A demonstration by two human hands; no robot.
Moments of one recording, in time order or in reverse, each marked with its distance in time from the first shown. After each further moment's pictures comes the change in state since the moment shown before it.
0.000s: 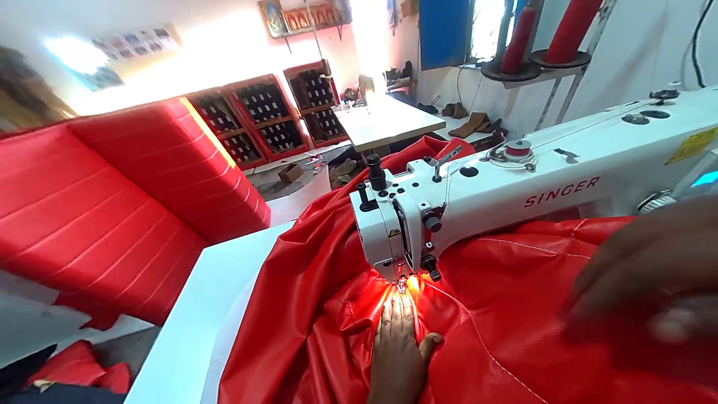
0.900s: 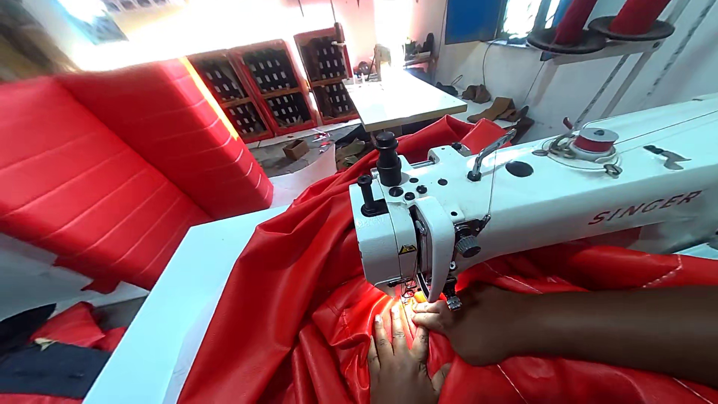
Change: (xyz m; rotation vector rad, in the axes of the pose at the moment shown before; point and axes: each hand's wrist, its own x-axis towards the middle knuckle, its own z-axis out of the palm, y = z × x) left_hand -0.002 0.014 0.017 0.095 0.369 0.017; right_hand 0.143 0.053 0.164 0.019 -0.699 0.243
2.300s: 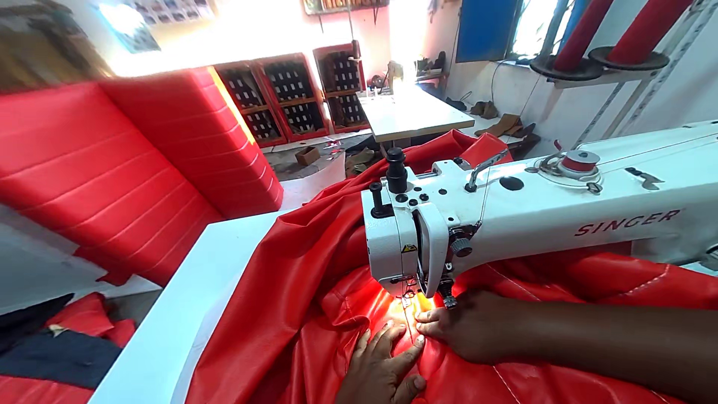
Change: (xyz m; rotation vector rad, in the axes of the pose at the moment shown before) left_hand -0.008 -0.058 -0.016 -0.339 -0.229 0.232; right_hand -0.006 0.001 0.000 -0.074 0.016 -0.065
